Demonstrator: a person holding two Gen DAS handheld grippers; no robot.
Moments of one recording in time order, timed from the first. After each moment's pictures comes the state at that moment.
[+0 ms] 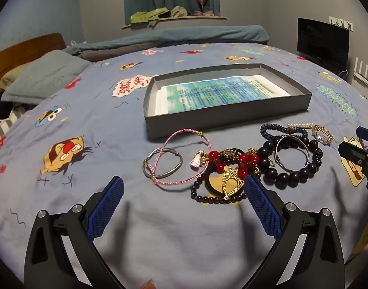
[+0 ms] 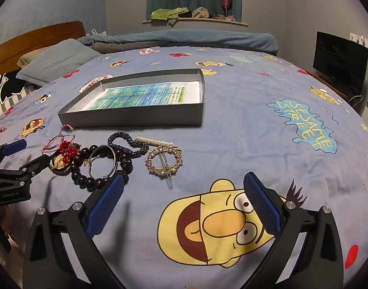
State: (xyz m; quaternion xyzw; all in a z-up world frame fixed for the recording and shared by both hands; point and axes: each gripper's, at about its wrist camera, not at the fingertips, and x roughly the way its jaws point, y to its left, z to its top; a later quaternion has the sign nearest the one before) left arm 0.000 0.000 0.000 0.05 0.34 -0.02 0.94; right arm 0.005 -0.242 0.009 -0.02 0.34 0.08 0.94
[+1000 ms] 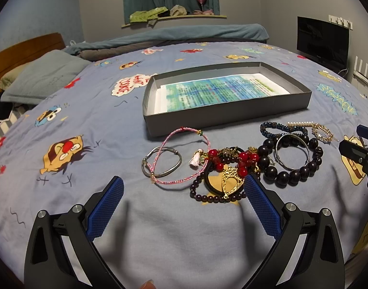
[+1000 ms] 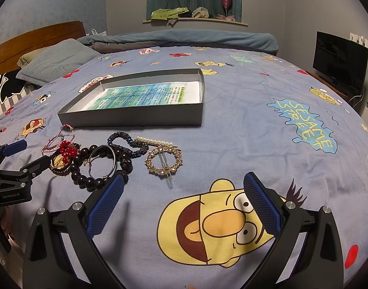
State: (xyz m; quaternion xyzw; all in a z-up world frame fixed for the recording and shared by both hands) left arm -0.001 -0.002 -0.002 0.05 0.35 -0.02 0.94; right arm 0.004 -0.243 0.009 -0.02 0.34 0.08 0.94
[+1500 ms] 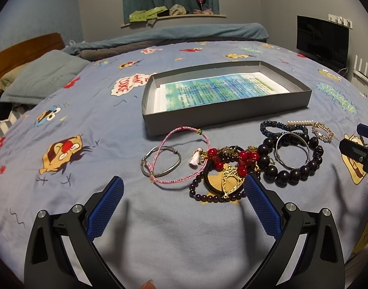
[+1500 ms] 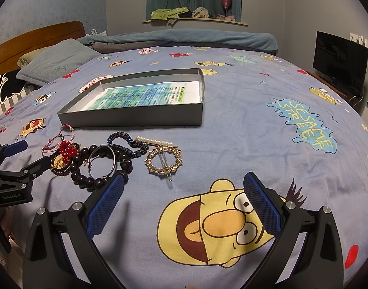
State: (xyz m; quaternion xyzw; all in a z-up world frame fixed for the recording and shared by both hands) left arm 0.001 -0.003 -0.004 0.05 0.35 -0.02 0.94; right arm 0.005 -0.243 0.009 -0.02 0.34 0.08 0.94
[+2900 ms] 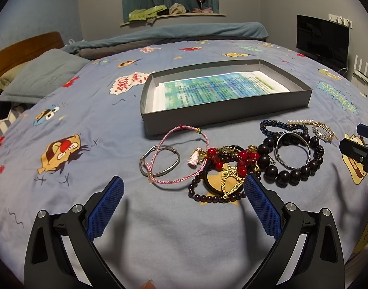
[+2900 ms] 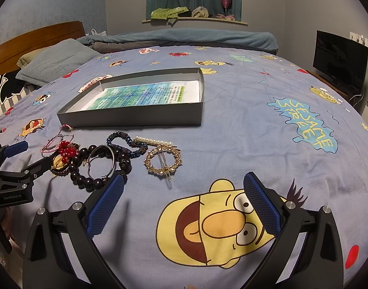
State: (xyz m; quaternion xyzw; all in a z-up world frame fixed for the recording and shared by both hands) left arm 0.002 -0.004 -0.007 0.05 0.35 -0.02 0.94; right arm 0.005 -0.245 0.010 -0.02 0.34 0.08 0.94
